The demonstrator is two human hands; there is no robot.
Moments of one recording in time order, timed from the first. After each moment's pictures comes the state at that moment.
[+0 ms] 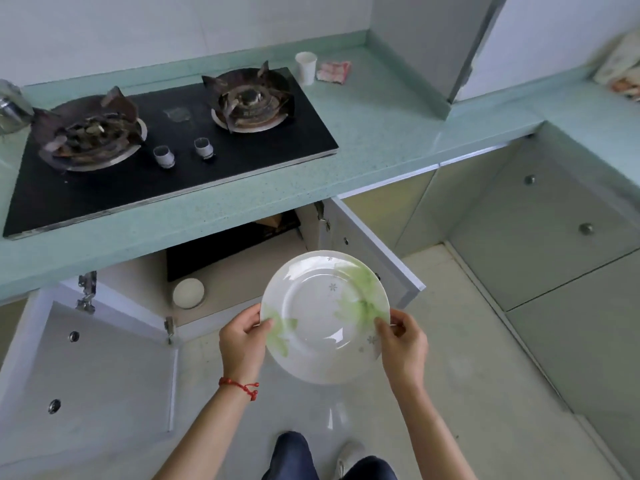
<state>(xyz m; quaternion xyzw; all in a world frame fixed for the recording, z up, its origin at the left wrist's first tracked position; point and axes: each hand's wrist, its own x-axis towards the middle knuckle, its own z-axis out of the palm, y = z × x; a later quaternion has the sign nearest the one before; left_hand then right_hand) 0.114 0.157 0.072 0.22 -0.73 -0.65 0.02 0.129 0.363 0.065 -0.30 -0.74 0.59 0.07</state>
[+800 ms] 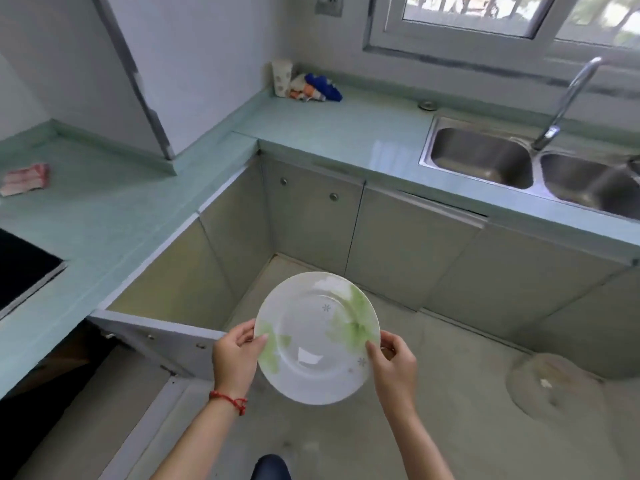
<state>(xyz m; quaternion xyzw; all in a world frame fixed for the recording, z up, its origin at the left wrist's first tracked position) 0.094 0.437 0.098 -0.09 -0.76 -0.61 -0.21 0.267 0.570 0.089 -0.53 -0.59 0.53 0.31</state>
